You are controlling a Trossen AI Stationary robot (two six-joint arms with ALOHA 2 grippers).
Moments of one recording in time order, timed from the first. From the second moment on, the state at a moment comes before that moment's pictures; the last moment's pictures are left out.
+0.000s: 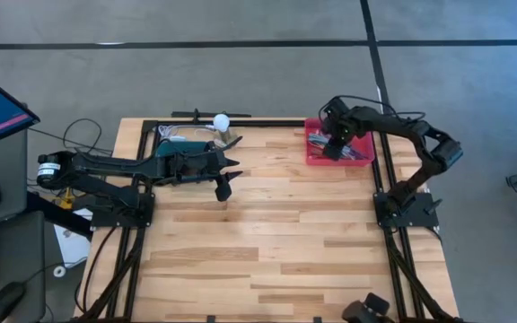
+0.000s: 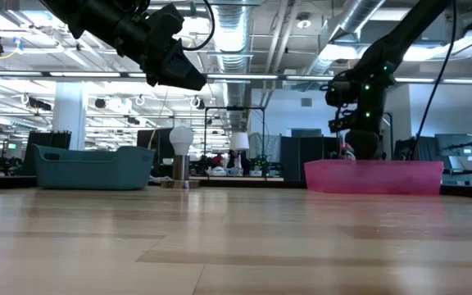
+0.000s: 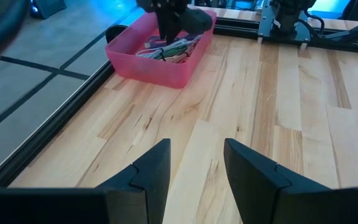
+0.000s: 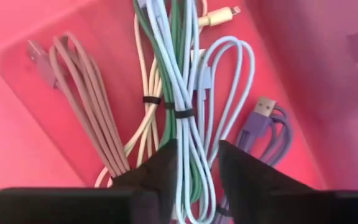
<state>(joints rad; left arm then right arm) 0.10 1.05 0.69 0.08 -0.22 -0.01 -0.88 1.60 0.95 -0.64 0.11 -0.38</state>
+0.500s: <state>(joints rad) 0.10 1.05 0.69 0.08 -0.22 -0.01 -0.81 1.41 0.95 -0.74 0.12 -0.30</state>
